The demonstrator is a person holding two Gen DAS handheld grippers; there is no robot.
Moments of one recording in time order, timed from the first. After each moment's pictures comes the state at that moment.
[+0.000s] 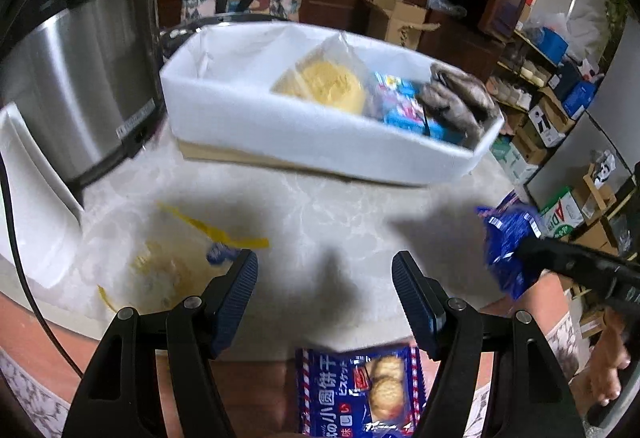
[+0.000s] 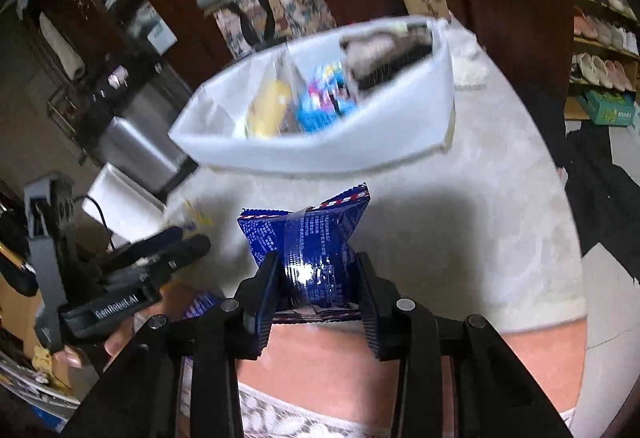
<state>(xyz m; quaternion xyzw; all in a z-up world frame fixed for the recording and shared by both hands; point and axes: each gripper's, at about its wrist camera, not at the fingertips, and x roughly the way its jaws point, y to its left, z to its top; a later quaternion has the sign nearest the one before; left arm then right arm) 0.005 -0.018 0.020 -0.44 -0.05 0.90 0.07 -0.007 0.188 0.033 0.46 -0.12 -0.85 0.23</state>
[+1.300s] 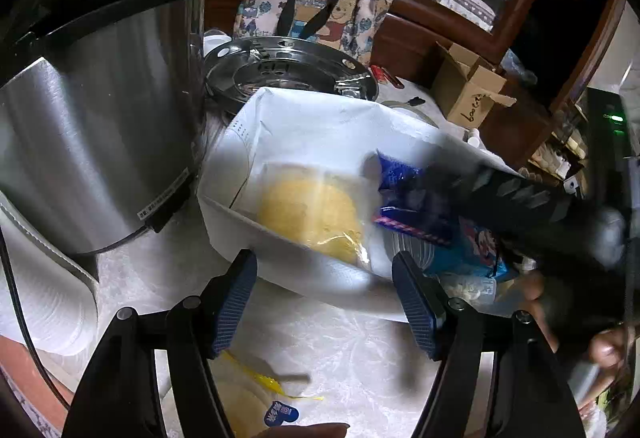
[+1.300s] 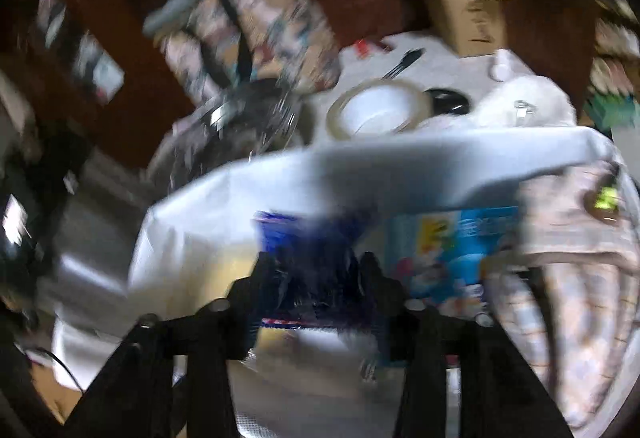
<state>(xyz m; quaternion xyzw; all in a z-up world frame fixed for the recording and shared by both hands) -0.088 -0.071 0.044 -0.43 -0.14 0.89 -0.02 -0.191 0.085 0.039 0.46 -0.17 -0.85 0.17</state>
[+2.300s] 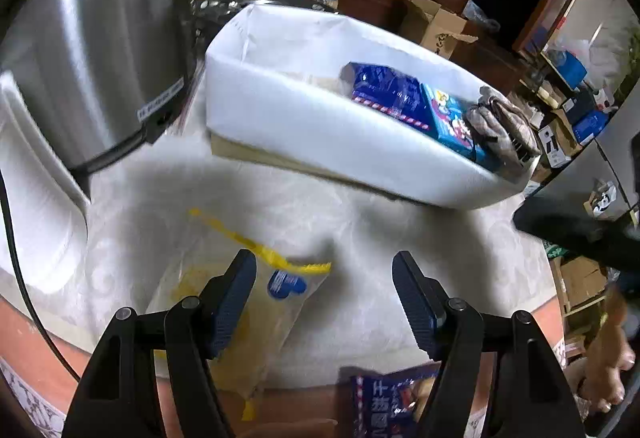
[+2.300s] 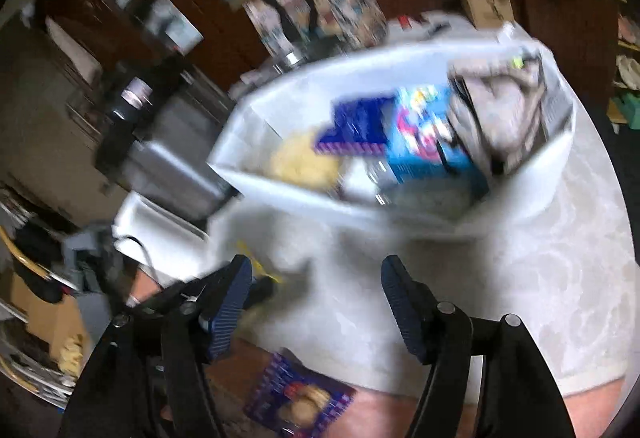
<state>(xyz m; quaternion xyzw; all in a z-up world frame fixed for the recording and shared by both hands) -0.018 -0.067 0.008 -0.46 -0.13 0.88 0.05 -0.066 0.119 0.048 0.50 -0.12 -0.81 0.28</state>
